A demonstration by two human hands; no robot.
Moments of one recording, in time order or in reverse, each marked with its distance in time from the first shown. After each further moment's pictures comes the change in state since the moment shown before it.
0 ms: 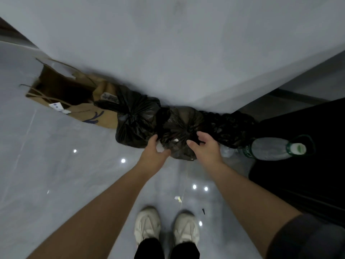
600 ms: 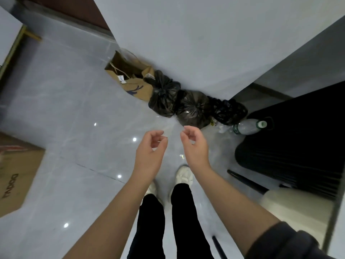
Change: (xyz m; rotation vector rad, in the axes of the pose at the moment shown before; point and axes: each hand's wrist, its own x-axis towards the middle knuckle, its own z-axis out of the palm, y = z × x) left_hand -0.328 0.027 -0.065 -0.274 0.310 0.172; right_hand -0.299 -0.075 -0.042 0.083 -0.089 -0.253
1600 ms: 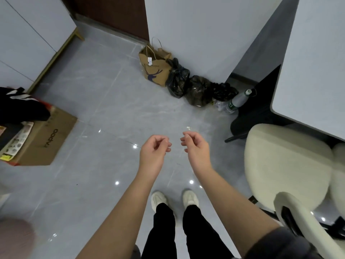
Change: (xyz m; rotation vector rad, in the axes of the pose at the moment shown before) left_hand -0.352 -0.120 -0.142 -0.254 0.046 0.052; right_hand -0.400 0.046 -0.007 0.161 -0.036 -0.023
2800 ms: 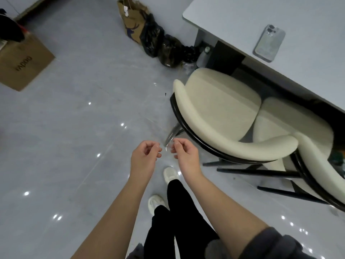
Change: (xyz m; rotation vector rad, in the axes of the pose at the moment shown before) left_hand -0.419 -0.205 0.274 -0.030 0.187 -0.097; right_hand -0.239 0.176 -0.435 -0.102 -0.213 0.025
